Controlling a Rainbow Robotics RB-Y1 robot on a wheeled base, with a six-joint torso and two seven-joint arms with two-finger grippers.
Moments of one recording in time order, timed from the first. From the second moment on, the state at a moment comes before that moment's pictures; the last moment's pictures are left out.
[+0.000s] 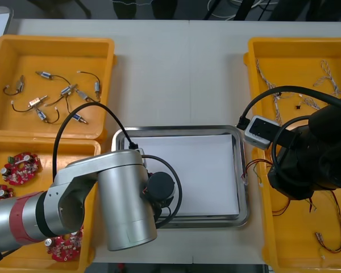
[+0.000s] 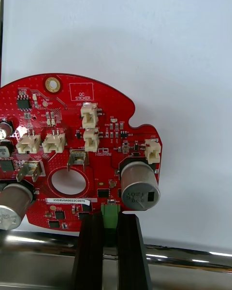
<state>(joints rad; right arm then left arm) -0.51 -0.93 0.34 -2.55 -0.95 1.92 1.42 -0.60 0.55 -1.03 -2.12 0.36 1.68 0.05</state>
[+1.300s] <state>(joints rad) -0.52 -0.92 0.38 -2.55 -0.90 1.90 1.42 -0.61 0.55 -0.86 -2.15 0.44 1.74 0.17</state>
